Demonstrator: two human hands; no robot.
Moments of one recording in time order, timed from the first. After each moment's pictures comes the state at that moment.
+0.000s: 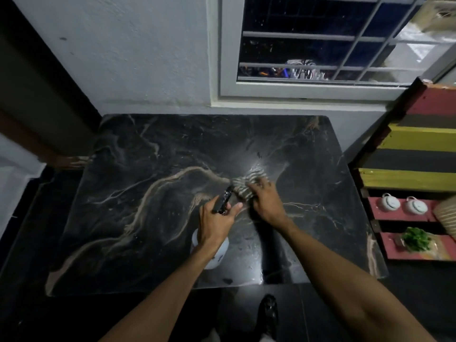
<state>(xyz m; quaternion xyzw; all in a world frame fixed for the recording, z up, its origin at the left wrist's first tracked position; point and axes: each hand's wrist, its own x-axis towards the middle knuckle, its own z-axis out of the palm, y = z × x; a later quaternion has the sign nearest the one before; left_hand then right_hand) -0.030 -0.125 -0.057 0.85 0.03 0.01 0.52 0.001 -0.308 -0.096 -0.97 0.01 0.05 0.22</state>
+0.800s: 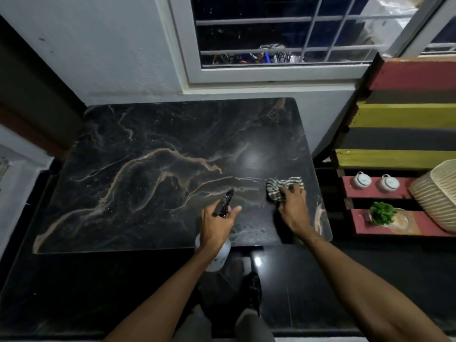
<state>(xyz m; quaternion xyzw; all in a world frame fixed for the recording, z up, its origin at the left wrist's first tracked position) -0.150 -0.250 -0.054 0.86 0.08 -0.03 0.51 -0.146 -0.482 -0.090 -0.96 0.16 0.04 0.24</state>
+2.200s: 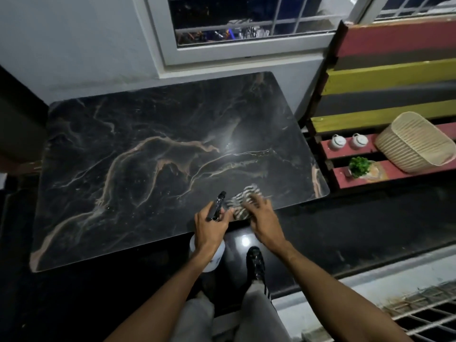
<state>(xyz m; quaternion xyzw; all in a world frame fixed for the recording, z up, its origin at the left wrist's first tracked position) -0.195 -0.160 -0.065 0.85 -0.02 -0.07 0.52 -0.246 -0.330 -0.097 -0.96 0.10 0.03 0.26</state>
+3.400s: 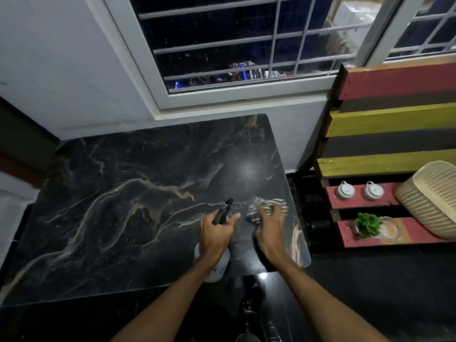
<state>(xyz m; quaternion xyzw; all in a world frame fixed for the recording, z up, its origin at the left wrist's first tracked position) -0.104 -0.349 -0.051 0.87 0.08 -0.06 0.48 -0.143 -0.501 -0.096 -0.93 0.18 0.00 0.32</state>
